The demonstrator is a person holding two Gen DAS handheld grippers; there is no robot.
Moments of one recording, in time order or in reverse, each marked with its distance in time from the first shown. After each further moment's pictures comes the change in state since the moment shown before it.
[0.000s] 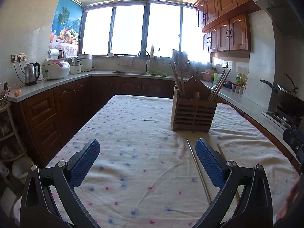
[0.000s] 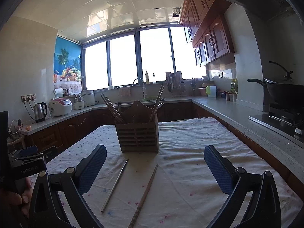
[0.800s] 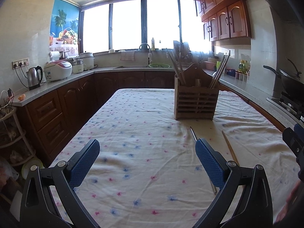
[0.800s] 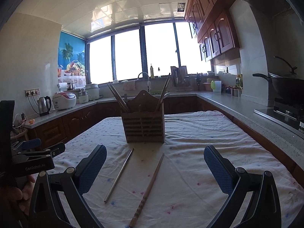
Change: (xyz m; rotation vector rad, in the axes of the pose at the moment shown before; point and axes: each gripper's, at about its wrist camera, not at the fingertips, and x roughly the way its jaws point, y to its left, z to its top) left arm -0.003 -0.014 -0.009 0.068 0.053 0.049; right arm 0.001 0.003 -0.018 -0.008 0.038 0.037
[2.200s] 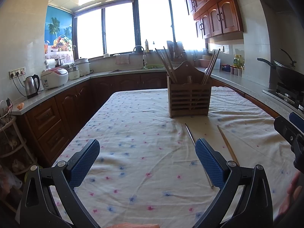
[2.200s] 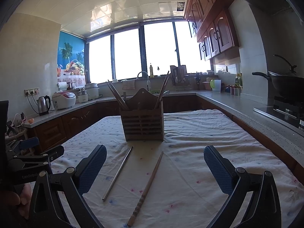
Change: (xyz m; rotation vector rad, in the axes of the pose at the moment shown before) left arm -0.008 -0.018 -0.007 0.069 -0.014 -0.009; right arm 0.002 -0.002 -0.008 0.002 0.002 -0.002
